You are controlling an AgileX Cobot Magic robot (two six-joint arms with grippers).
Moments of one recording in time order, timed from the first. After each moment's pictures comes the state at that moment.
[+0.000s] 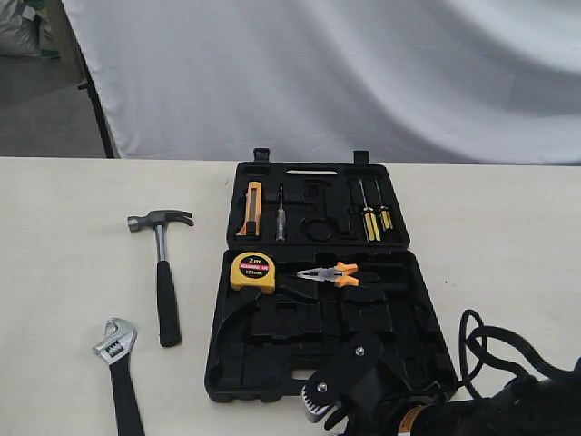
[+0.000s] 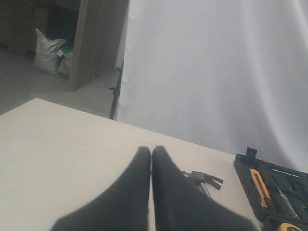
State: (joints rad) left arm 0.13 0.00 -0.01 0.02 0.10 -0.31; right arm 1.01 1.68 -0.46 0.31 -0.10 -0.21
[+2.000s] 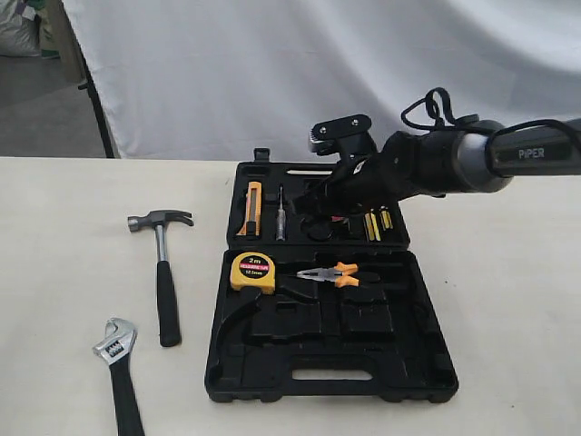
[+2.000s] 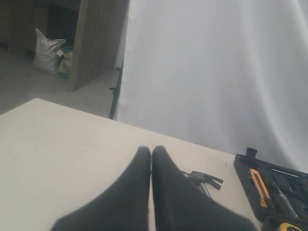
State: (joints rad) left arm 0.13 0.00 -0.01 0.02 0.10 -0.31; right arm 0.54 2.16 -1.46 0.31 0.17 -0.34
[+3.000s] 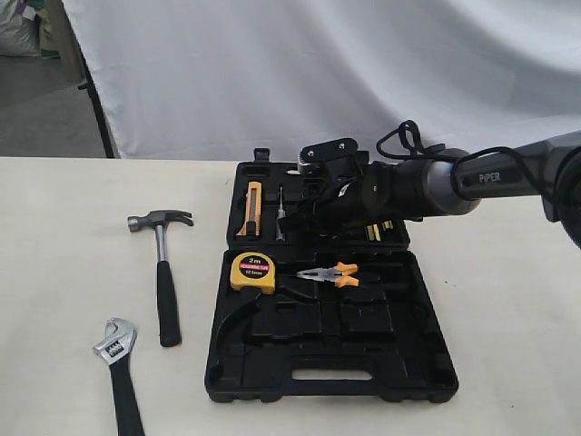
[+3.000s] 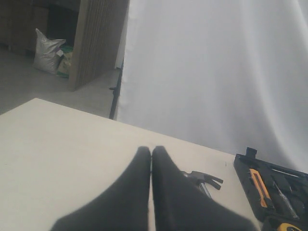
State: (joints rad) left arm 0.13 0.00 -0.01 0.02 0.10 -0.31; right arm 0.56 2.26 -1.49 0.31 0.09 -0.31
